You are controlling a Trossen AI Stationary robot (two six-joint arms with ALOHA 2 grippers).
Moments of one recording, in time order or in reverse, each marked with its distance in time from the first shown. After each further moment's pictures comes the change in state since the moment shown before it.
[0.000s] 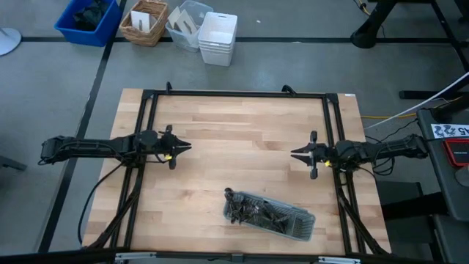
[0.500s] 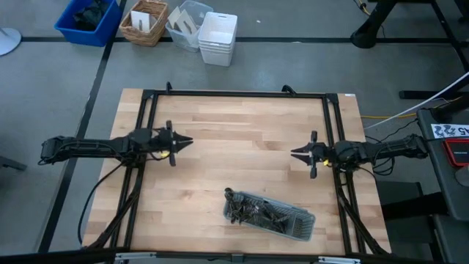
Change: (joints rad) left arm 0.000 0.000 0.000 0.226 0.003 -0.013; right arm 0.000 0.000 0.000 -0.043 0.023 0.050
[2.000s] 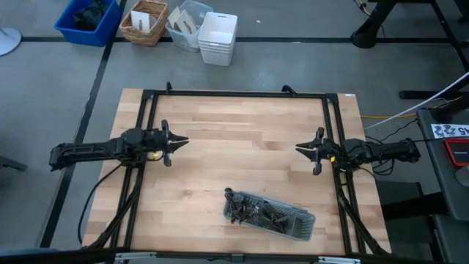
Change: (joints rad) left arm 0.000 -0.270 0.000 -0.181 0.024 0.071; right arm 0.000 -0.208 0.003 -0.092 0.073 -0.001
